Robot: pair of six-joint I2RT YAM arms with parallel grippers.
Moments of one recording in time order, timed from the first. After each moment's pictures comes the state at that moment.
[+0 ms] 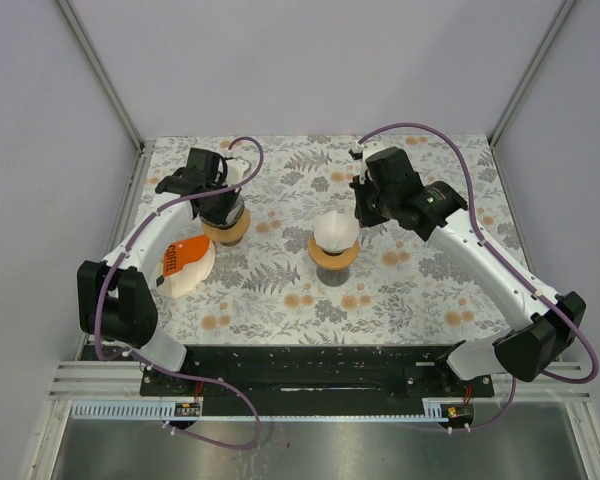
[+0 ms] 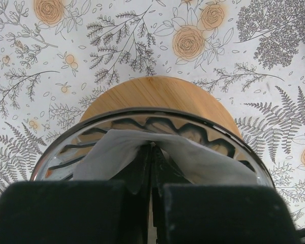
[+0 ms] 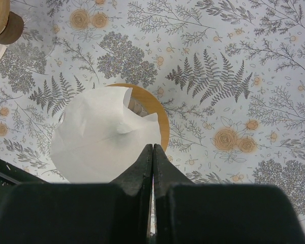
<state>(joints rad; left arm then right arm) -0.22 1.56 1.31 -0.74 0.09 0.28 0.62 1.41 1.49 -0.81 0.09 0.21</state>
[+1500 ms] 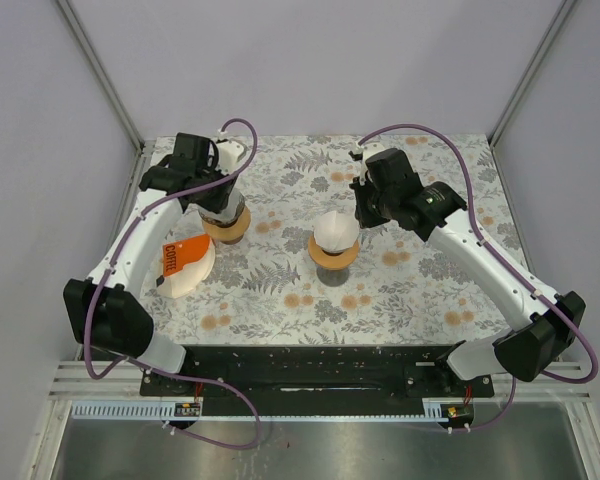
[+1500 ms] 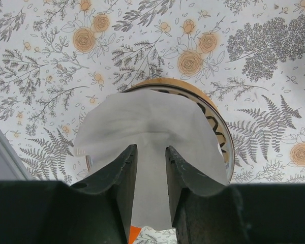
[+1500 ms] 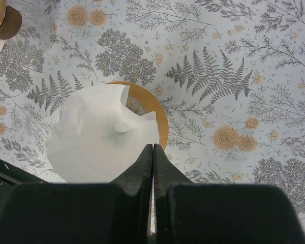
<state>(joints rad) -0.22 1.50 1.46 -0.83 0.10 0.31 0.62 1.41 1.48 -0.81 0.08 0.21</state>
